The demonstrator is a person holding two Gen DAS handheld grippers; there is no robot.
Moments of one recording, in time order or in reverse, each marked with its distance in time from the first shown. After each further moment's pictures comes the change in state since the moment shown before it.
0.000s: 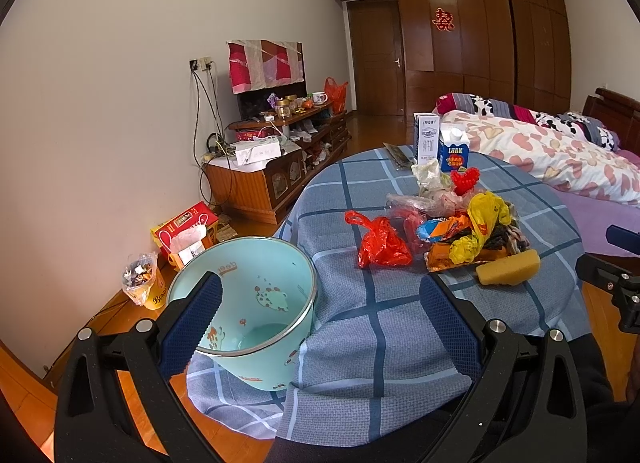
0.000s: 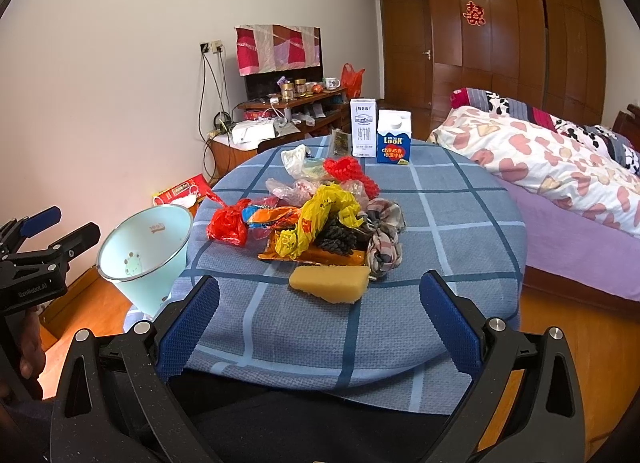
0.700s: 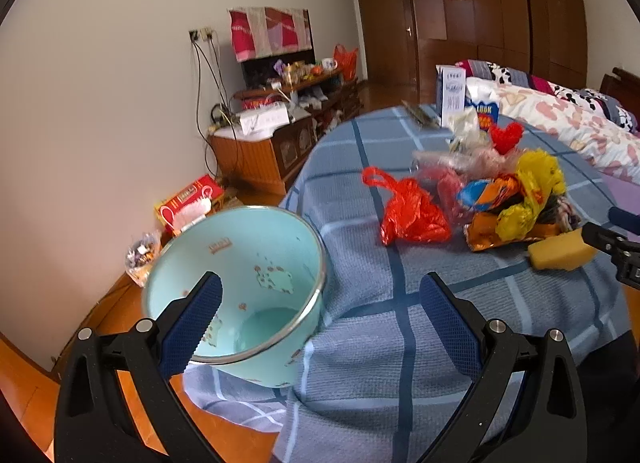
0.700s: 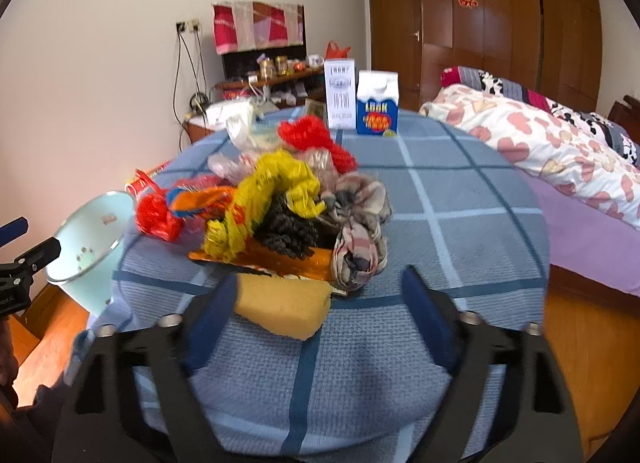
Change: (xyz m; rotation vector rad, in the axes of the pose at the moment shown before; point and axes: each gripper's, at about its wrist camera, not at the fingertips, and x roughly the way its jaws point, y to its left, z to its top) left arm 0.086 -0.008 -0.017 0.013 0.122 0.047; right arm 0.100 -0.038 -0.005 0.032 0.091 -0.042
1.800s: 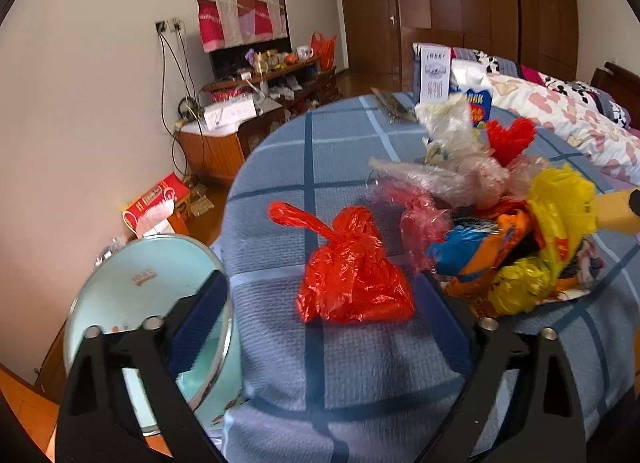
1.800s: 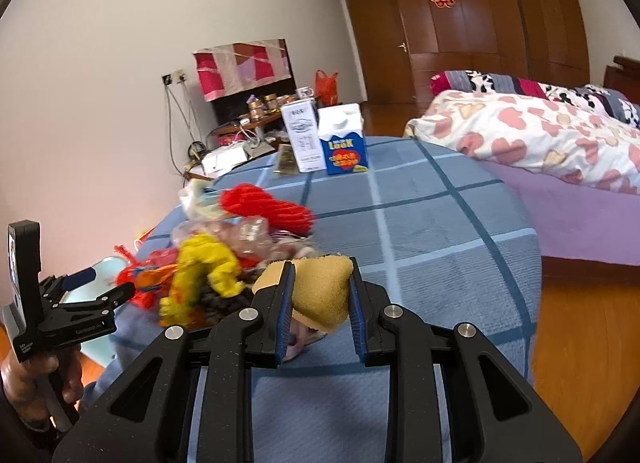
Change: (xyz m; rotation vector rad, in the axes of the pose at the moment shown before) left arm 0.091 -0.061 0.044 0.020 0.061 -0.069; right arm 0.000 -0.080 0.034 0.136 -0.134 0.067
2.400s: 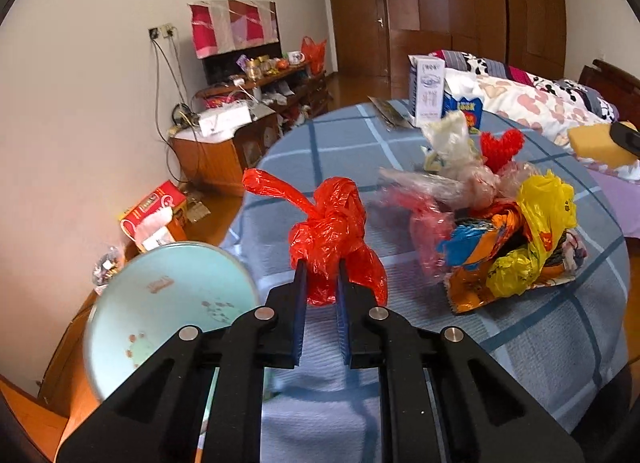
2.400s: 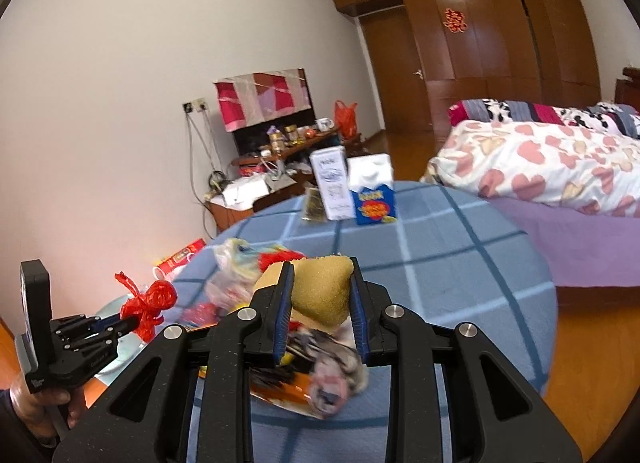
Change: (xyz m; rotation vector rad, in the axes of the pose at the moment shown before) left arm -0.034 0.029 0.000 0.026 -0.038 -0.025; right arm -0.013 0.040 0.041 -0.038 -0.108 0.092
